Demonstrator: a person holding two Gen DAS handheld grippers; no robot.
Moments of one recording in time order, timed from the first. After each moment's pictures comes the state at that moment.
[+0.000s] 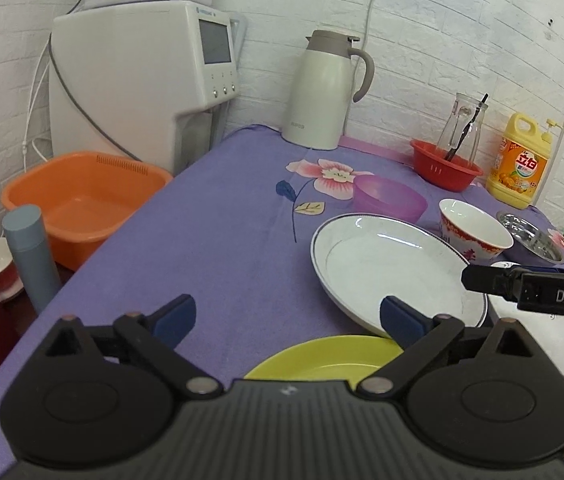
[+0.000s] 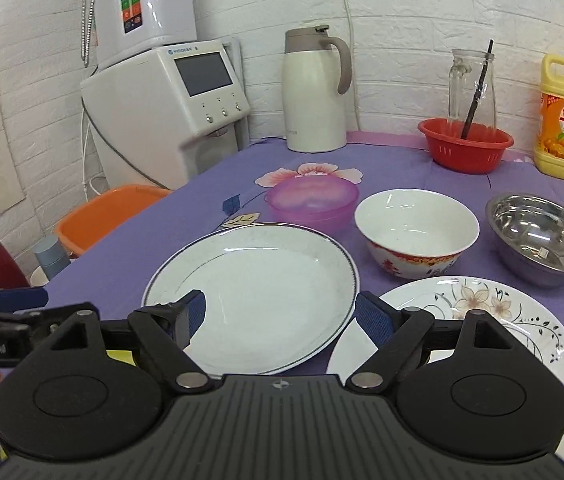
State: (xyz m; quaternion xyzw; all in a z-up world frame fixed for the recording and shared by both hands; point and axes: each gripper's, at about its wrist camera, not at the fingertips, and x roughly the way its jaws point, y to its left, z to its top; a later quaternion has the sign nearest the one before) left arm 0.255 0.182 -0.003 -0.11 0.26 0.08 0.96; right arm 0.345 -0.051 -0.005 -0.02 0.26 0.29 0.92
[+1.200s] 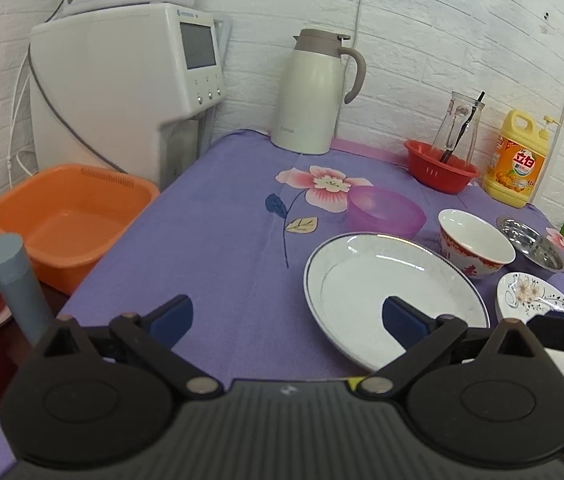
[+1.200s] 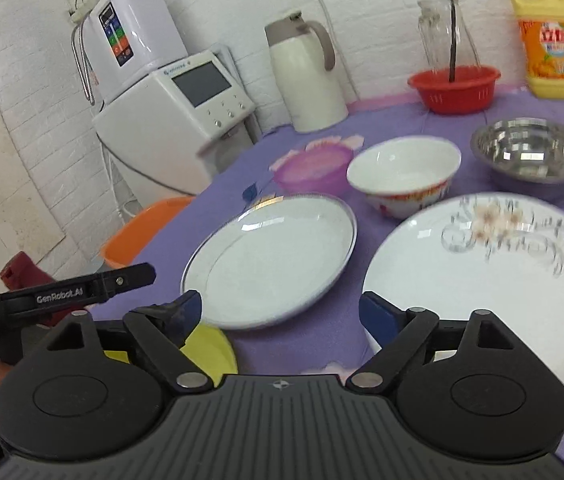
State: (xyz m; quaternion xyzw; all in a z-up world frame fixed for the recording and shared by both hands) left arm 0.294 0.191 0.013 -0.10 0.27 0.06 0.96; right arm 0.323 -0.095 -0.002 0.07 0.29 0.32 0.90
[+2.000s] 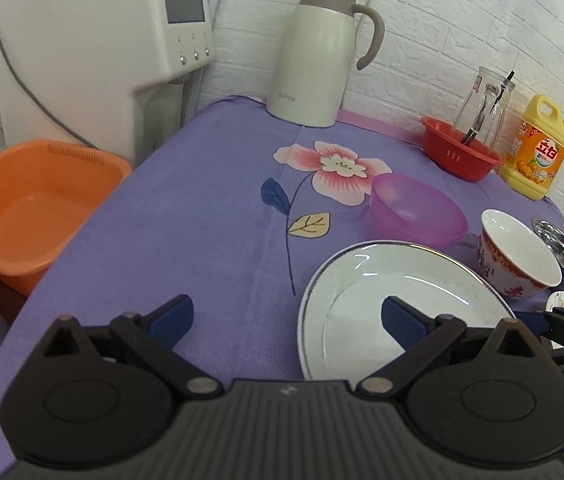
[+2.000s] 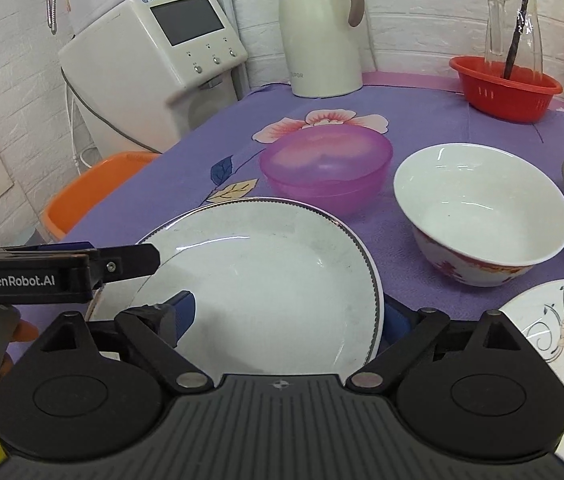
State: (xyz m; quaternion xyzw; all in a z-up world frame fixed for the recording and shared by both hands) left arm 0.375 0.215 -0.018 -0.12 0.31 0.04 0.94; right arm 0.410 -0.013 -0.035 -0.01 0.34 0.31 0.89
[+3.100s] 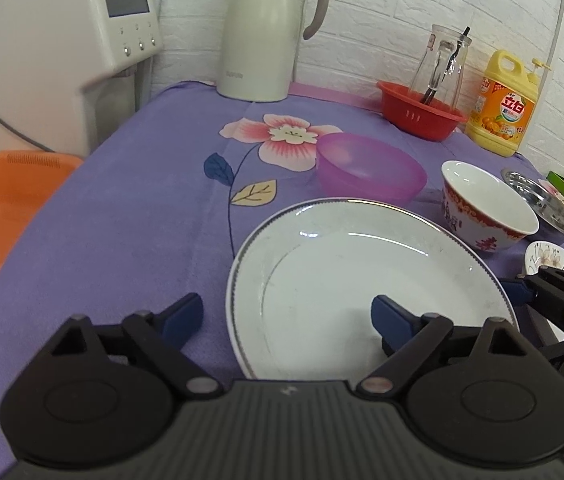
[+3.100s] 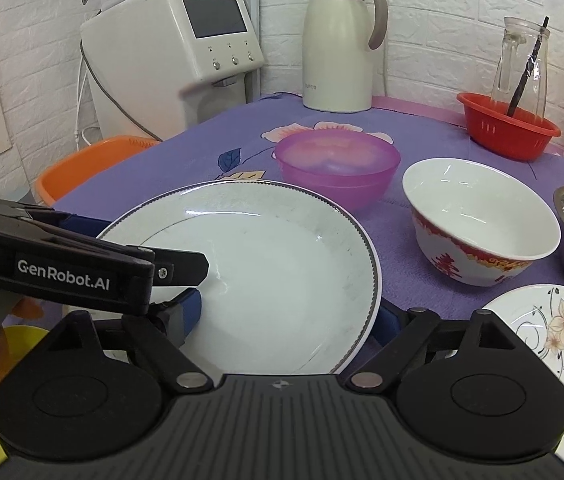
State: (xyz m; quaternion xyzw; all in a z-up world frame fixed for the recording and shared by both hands) left arm 0.380 0.185 -0.033 -0.08 0.33 -0.01 0.94; right arm 0.388 -0.007 -0.048 -0.08 0.28 0.30 0.91
